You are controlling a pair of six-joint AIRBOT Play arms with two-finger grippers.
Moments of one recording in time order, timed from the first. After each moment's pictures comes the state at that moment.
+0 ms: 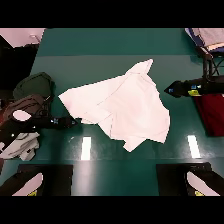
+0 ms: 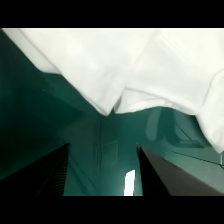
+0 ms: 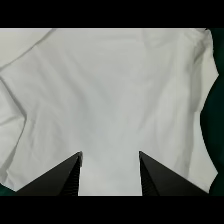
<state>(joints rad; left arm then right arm) 0.06 -1.03 0.48 0.73 -0.90 -1.10 -0.05 -1.00 1.07 -1.04 1.18 1.32</state>
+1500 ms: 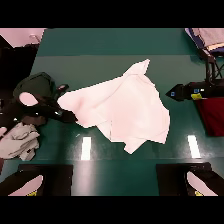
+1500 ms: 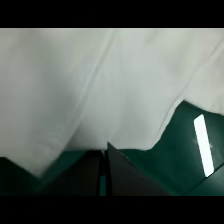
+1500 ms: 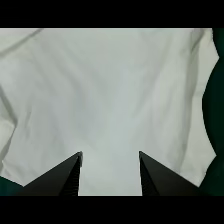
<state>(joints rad) -0.10 -1.09 0.79 1.01 -1.13 -1.12 -0.05 -0.96 1.06 -1.09 1.25 1.33</state>
